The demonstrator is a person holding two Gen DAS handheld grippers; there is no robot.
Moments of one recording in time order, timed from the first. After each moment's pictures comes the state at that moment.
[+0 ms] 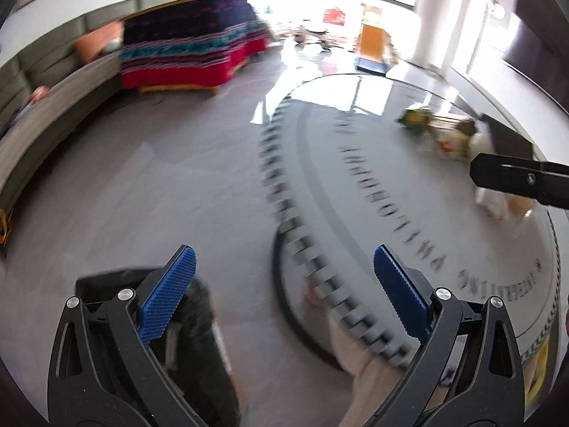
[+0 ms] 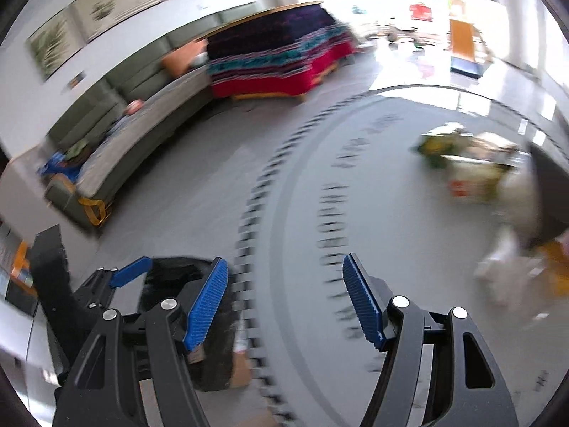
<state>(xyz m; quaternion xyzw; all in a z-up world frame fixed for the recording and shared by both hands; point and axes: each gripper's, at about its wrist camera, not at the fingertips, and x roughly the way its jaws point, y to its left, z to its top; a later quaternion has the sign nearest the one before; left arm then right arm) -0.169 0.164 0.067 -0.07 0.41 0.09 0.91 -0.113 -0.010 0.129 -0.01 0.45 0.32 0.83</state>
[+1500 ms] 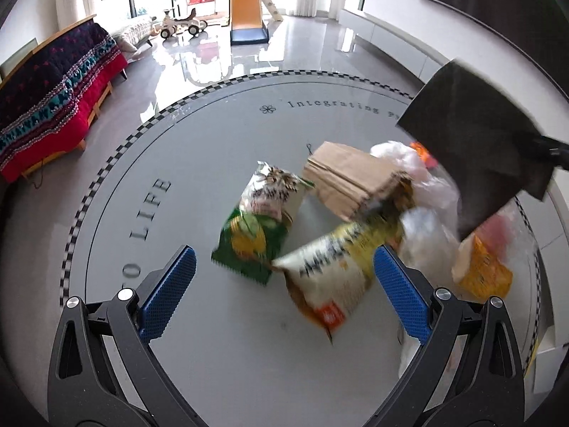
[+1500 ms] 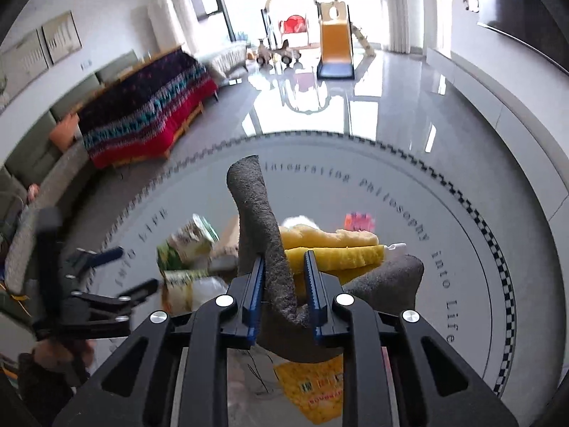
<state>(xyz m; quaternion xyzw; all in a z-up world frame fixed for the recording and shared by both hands) 0.133 0.012 0.082 0.03 0.47 -0.12 0.88 0.088 -0.246 0.172 0.05 0.42 0.13 0.90</state>
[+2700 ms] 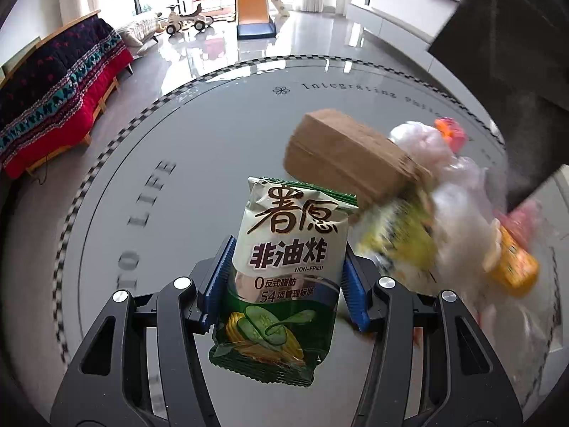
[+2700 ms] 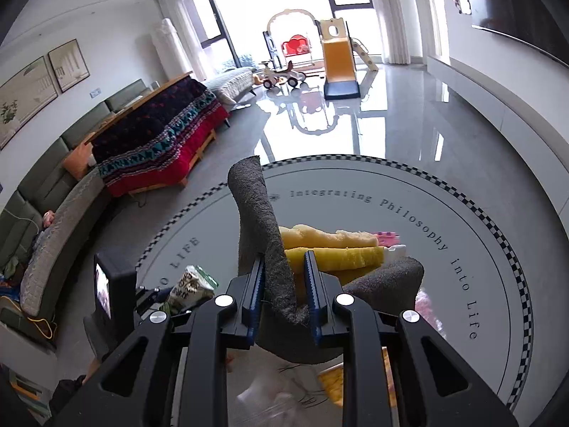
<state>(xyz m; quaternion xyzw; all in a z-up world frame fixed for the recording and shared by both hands) 0.117 0.021 0.062 0.03 0.47 -0.11 0.88 0.063 -0.221 0.198 0.08 0.39 0.14 0.91</state>
